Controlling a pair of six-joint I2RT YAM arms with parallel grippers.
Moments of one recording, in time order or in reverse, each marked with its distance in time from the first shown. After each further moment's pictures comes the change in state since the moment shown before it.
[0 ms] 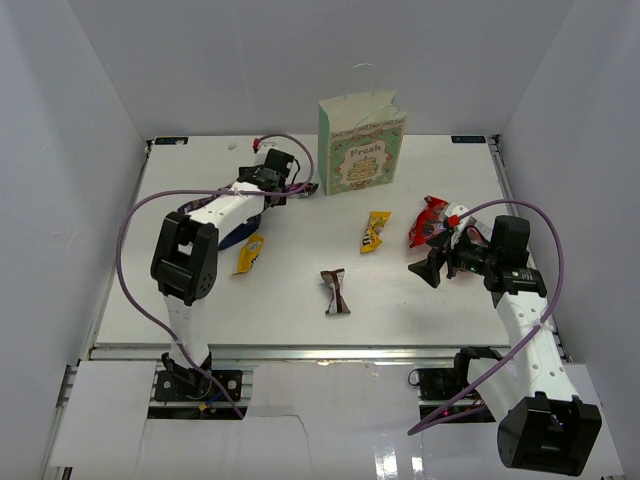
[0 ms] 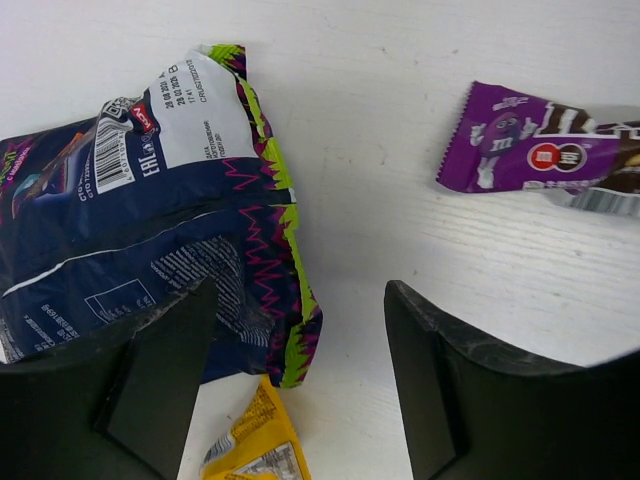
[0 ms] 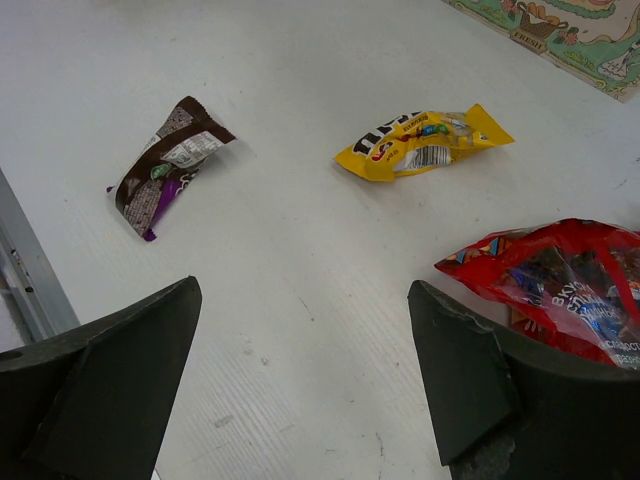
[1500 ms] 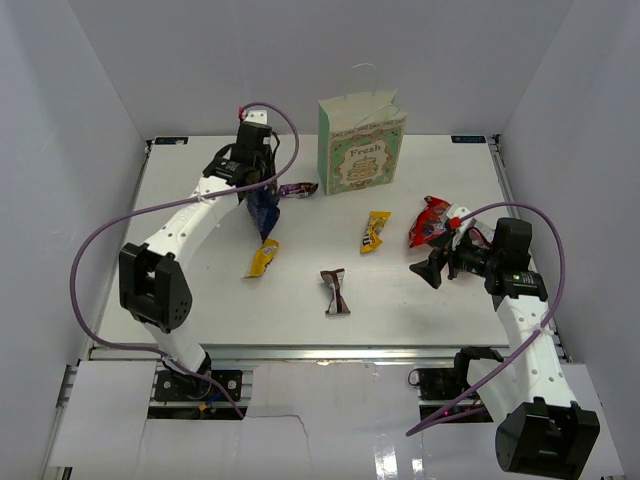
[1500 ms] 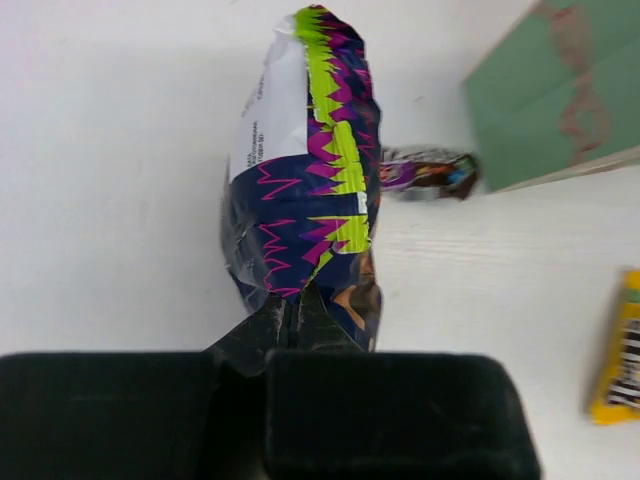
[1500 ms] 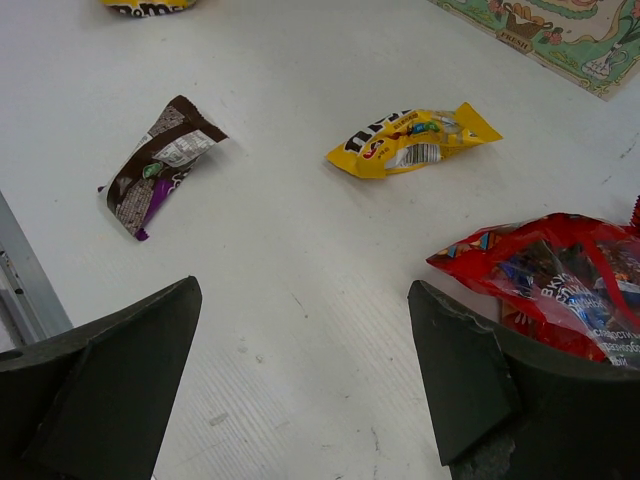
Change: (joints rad) left arm 0.021 -0.222 0.070 -0.093 0.208 0.088; right arm -0.012 -0.027 -0.013 0.003 0.008 0.000
